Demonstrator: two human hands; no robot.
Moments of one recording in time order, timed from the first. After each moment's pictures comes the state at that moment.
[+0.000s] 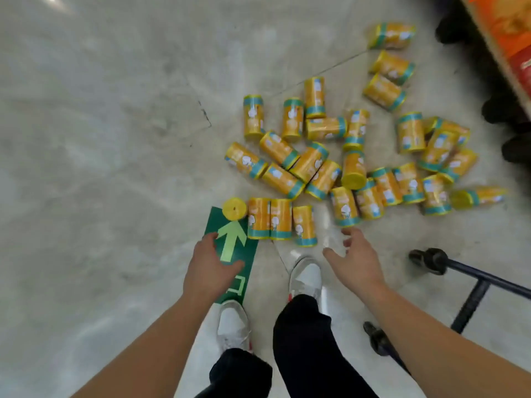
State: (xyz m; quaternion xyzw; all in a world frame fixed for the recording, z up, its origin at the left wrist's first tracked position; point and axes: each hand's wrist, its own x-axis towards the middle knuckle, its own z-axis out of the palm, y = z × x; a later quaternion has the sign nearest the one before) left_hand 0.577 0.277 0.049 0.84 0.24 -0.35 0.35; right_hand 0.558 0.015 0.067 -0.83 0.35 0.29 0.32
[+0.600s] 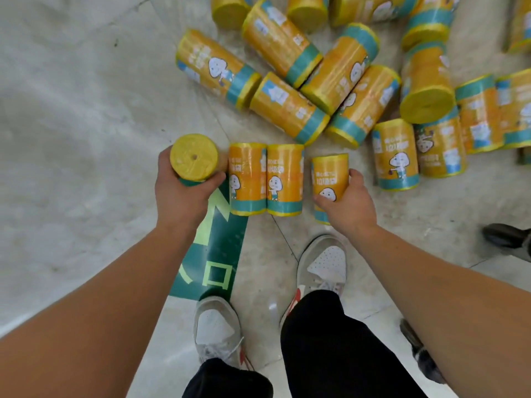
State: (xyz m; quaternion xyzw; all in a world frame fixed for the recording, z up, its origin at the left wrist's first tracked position) left_hand 0.628 0.263 -0.184 0.82 0.29 -0.16 0.46; right_hand 0.581 0.008 -0.206 -0.80 0.39 0.31 0.33
